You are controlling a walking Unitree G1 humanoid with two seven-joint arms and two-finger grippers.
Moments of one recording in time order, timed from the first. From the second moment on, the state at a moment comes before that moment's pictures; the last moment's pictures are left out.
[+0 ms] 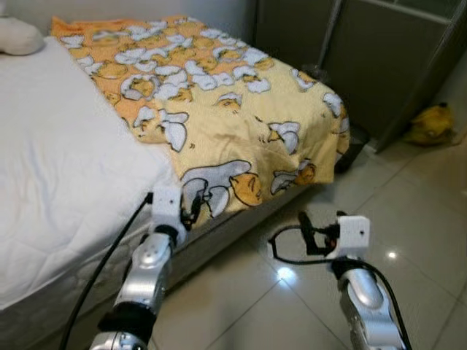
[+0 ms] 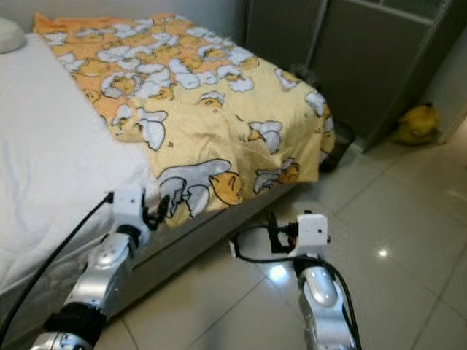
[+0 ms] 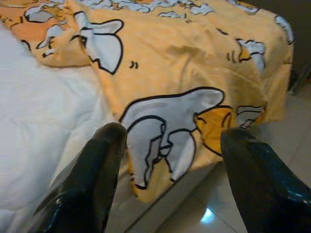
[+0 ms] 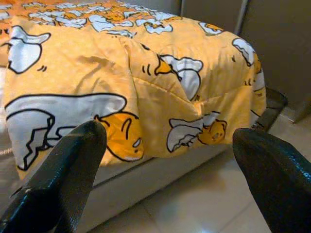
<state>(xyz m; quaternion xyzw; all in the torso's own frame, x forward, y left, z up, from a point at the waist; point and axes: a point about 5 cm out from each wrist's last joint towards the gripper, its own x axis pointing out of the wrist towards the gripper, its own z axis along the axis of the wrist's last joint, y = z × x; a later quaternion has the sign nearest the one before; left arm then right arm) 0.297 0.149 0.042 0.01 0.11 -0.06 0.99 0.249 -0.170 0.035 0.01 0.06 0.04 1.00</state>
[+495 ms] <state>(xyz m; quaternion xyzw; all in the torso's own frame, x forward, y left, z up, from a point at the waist) 0.293 0.113 0.040 -0.03 0.11 -0.11 0.99 0.229 -0.185 0.019 -0.01 0.11 0.04 0.99</state>
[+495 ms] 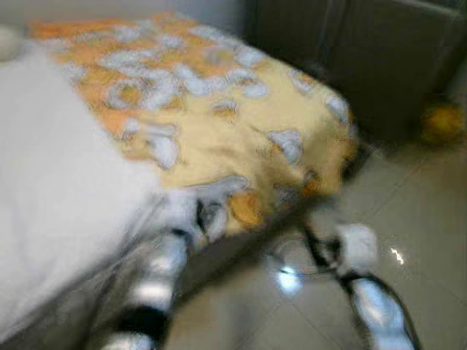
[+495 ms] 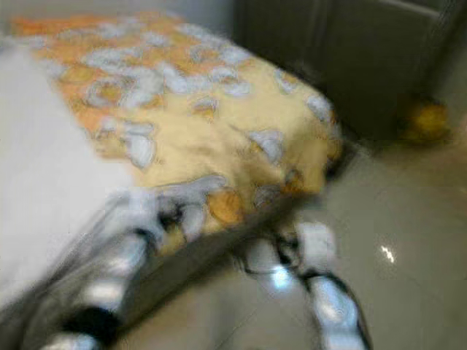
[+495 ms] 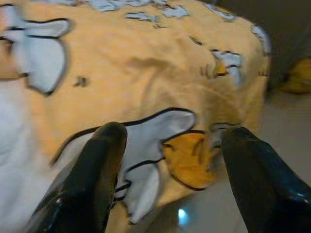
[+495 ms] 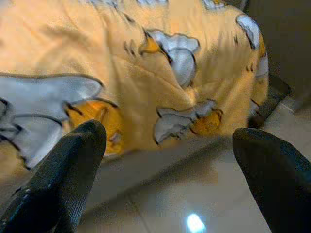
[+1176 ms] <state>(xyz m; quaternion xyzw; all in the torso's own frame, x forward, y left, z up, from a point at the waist) 0.309 0.104 0.016 0.05 0.21 -0.11 0.97 0.201 -0.163 0.025 0.00 0.12 0.09 0.99</state>
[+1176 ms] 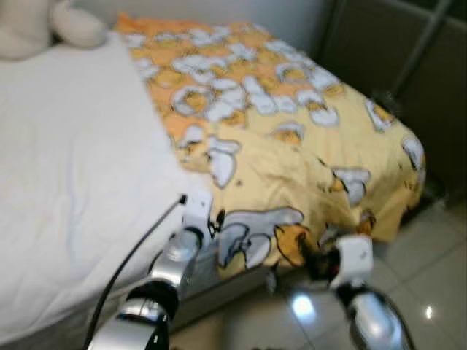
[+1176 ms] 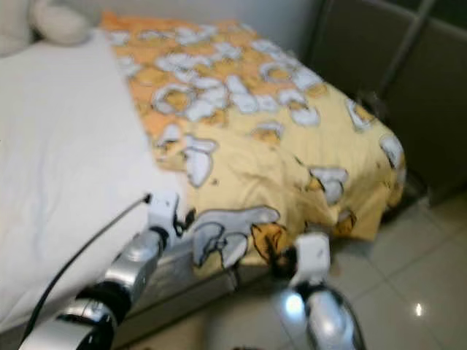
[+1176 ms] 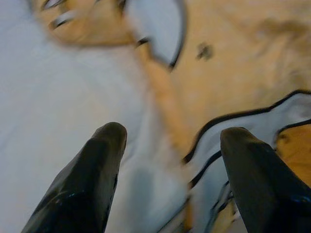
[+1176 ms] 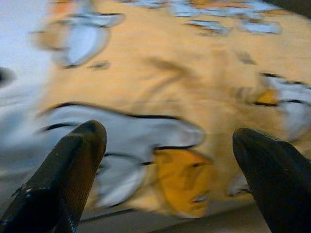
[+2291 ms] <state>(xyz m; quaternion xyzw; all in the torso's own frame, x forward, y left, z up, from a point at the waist) 0.220 0.148 0.080 -0.05 0.08 -0.10 0.99 0.143 -0.177 0.072 0.02 0.07 0.02 1.00</state>
